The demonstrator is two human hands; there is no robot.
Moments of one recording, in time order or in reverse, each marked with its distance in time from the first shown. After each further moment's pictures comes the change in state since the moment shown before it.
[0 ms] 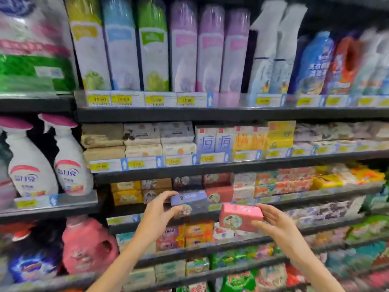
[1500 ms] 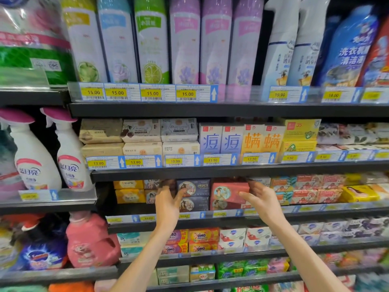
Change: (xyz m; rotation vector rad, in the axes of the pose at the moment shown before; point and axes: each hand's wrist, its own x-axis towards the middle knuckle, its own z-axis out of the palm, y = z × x) left_hand 0.065 -0.021 0.067 0.057 0.463 -0.269; right_hand 0.121 -0.003 0.034 -0.088 -0.016 -0.193
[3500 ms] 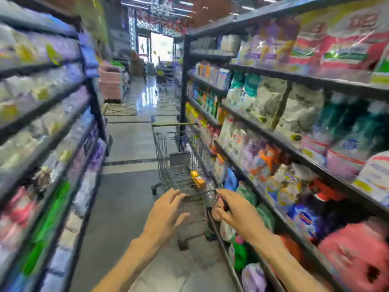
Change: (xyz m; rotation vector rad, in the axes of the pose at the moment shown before) left_hand -0.417 -0.201 -0.564 0.937 0.485 -0.358; right_hand -0.391 -0.267 0.504 -0.110 -1.140 -1.232
